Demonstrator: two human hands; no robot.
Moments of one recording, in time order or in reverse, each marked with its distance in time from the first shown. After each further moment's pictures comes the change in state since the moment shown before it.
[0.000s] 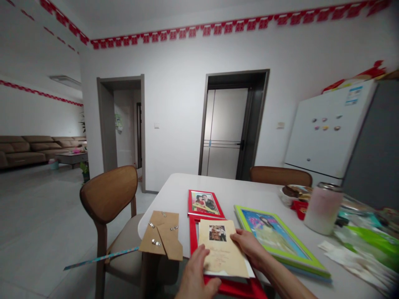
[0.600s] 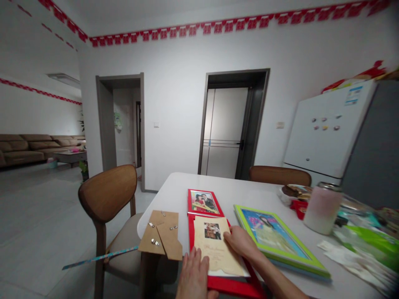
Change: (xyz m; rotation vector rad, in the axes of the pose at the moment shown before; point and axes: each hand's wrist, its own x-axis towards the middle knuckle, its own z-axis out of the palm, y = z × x) left_hand 0.002 -0.014 0.006 0.549 -0.205 0.070; right_hand 0.023 0.000 0.002 -0.907 0.226 -0.171
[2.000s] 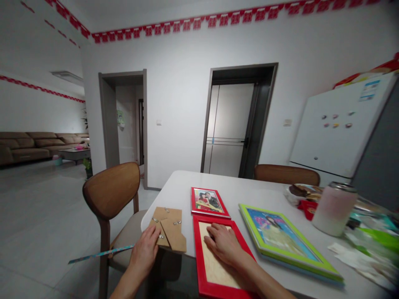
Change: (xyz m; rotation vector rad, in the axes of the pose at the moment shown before) left_hand -0.018 -0.123 -0.064 0.362 0.349 -0.210; right_hand -0.021 -0.041 0.029 -0.258 -0.020 -0.417
